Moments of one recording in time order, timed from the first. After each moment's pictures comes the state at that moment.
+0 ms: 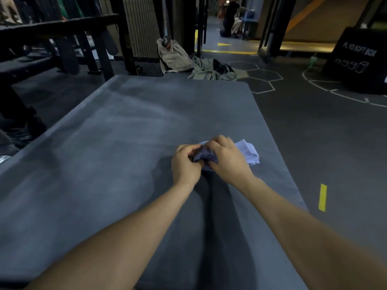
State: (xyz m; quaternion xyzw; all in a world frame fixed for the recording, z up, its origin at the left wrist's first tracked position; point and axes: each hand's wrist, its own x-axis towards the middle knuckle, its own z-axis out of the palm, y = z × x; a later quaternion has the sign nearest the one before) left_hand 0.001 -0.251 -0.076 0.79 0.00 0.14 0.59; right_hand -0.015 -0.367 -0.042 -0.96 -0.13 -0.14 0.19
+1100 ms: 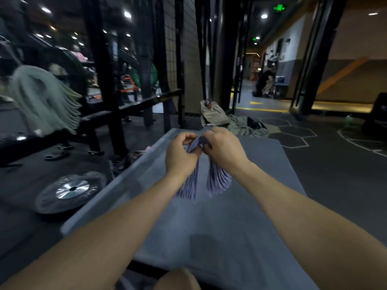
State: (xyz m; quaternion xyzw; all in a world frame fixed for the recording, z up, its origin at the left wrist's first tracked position) left_hand -0.093 -0.108 0.113 0.78 -0.05 0.31 0.54; right_hand -0.075 -0.227 0.143 -0.90 -0.27 -0.32 0.10
